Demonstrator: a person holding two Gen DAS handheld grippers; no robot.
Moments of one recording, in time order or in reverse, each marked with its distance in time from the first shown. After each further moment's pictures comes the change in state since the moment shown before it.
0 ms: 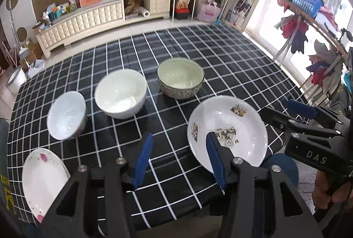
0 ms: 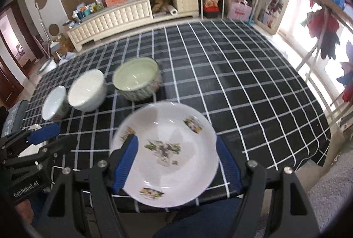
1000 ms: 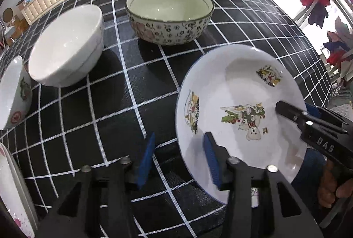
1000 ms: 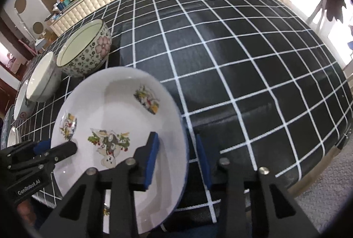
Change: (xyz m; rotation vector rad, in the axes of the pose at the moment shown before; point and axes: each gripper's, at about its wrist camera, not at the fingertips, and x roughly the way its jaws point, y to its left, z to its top) left arm 0.137 -0.016 -0.018 -0.031 0.271 -0.031; right arm 0.072 -0.049 -0.021 0.081 0.155 0.044
